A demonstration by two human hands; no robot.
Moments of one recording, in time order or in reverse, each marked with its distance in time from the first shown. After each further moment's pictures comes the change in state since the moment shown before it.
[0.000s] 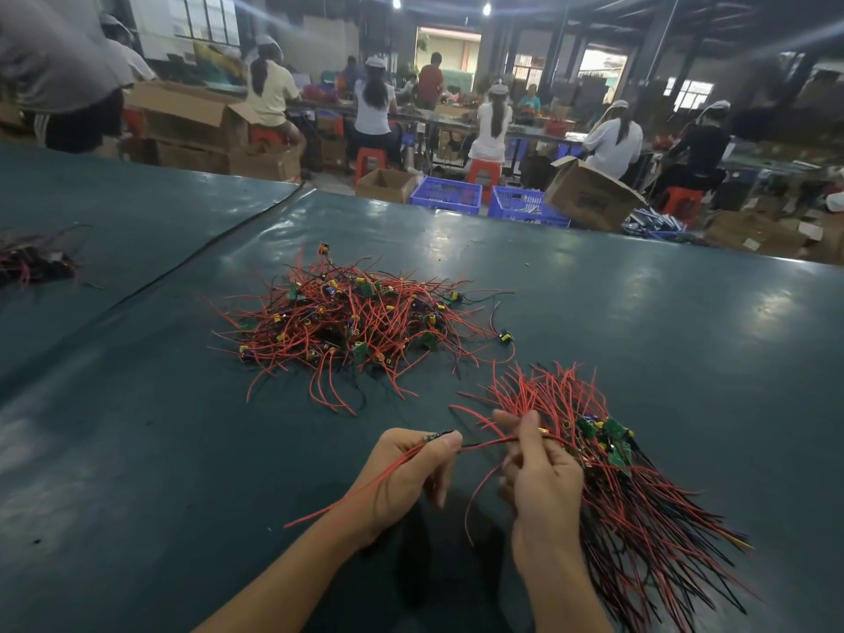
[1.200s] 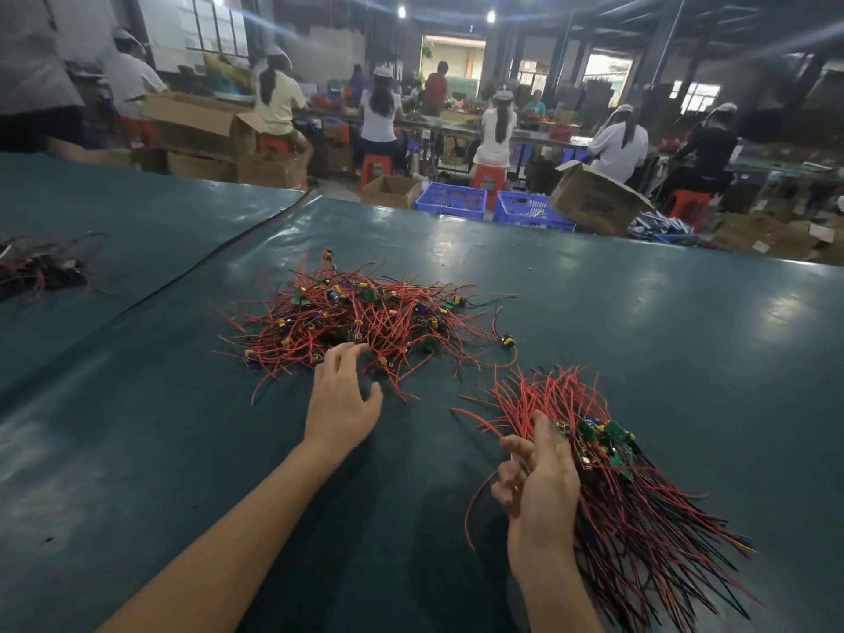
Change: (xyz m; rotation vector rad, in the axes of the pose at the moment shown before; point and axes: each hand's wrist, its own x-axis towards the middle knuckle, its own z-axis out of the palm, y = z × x) left_hand 0.057 -0.035 -0.080 0.873 0.516 0.013; right_hand 0.005 0.002 -0.003 0.194 0.033 0.099
